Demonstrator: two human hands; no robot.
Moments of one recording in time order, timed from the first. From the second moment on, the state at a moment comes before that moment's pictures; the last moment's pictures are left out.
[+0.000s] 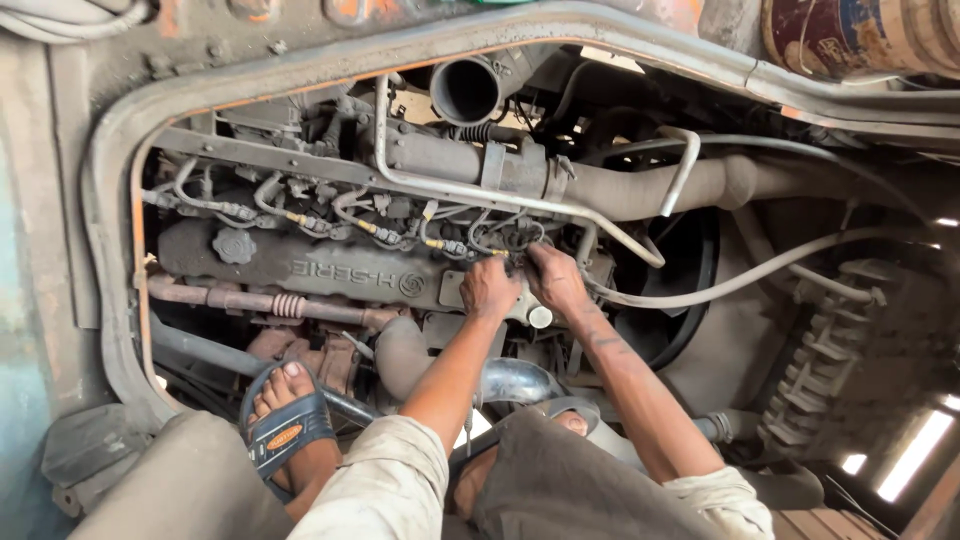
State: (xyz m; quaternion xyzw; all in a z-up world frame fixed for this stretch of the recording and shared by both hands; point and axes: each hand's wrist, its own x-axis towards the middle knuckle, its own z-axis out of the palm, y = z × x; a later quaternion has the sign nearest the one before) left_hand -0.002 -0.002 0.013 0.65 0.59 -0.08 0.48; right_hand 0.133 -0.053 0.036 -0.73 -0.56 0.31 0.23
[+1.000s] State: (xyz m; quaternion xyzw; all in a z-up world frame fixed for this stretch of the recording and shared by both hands) left_hand -0.009 0.031 0.002 0.78 0.42 -0.05 0.45; right_hand 0.130 -0.055 0.022 -0.81 -0.43 0.32 0.25
